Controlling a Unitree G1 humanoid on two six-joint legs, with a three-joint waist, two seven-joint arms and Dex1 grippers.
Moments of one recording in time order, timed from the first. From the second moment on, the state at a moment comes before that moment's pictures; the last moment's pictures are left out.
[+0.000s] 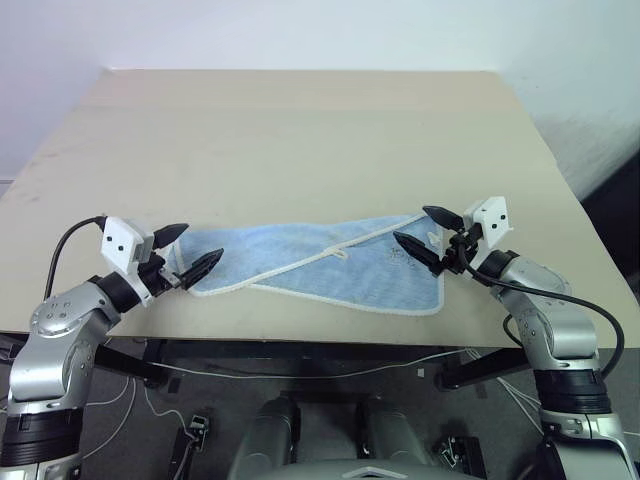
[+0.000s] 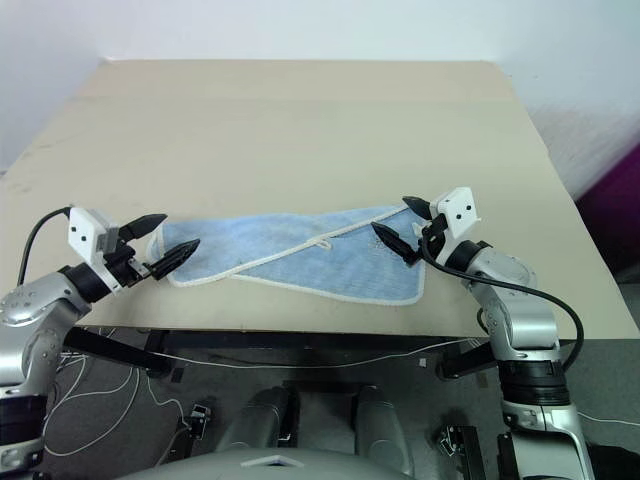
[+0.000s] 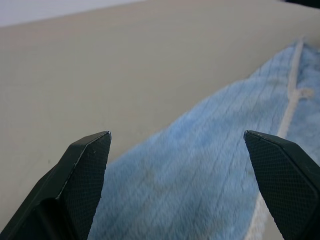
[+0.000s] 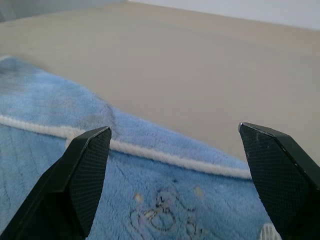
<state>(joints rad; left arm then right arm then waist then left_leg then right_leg) -0.10 0.66 0.29 -0.15 -0.49 0.30 -0.80 -0.24 -0.50 -0.13 -0.11 0.39 0.32 0.71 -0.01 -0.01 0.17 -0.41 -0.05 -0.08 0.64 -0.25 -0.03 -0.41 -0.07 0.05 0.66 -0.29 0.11</state>
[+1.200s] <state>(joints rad) 0.05 0.94 0.25 -0.14 -0.34 0.15 -1.03 -0.28 -0.53 -0.14 -0.08 0.39 0.34 0.73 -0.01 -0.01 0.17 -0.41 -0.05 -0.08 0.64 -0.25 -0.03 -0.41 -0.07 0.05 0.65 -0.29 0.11</state>
